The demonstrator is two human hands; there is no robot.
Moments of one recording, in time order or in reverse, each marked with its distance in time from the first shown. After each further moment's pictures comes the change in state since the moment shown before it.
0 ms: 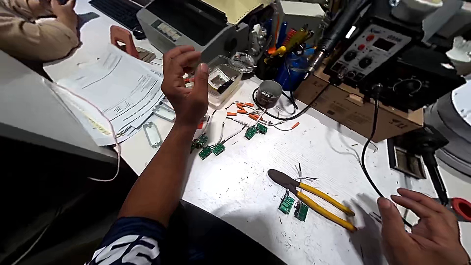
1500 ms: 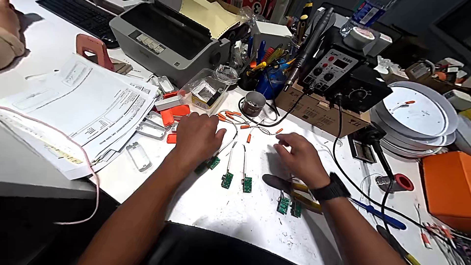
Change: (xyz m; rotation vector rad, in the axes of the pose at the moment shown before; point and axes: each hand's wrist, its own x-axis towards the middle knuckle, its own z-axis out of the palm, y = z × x) left_hand -0.024 0.037 -0.014 0.677 -1.065 -0.237; right_hand 0.090 -0.076 0.134 -0.192 -0.577 0.028
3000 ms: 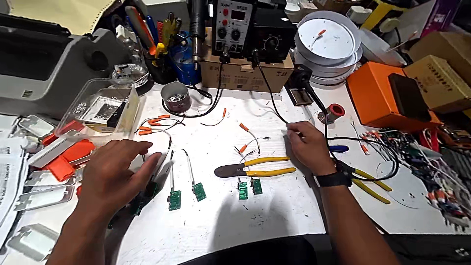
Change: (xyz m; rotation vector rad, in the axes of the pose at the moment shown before) left_hand 0.005 -0.037 0.039 -0.311 0.123 0.476; right_hand -0.126 0.110 -0.032 0.069 0.411 0.387
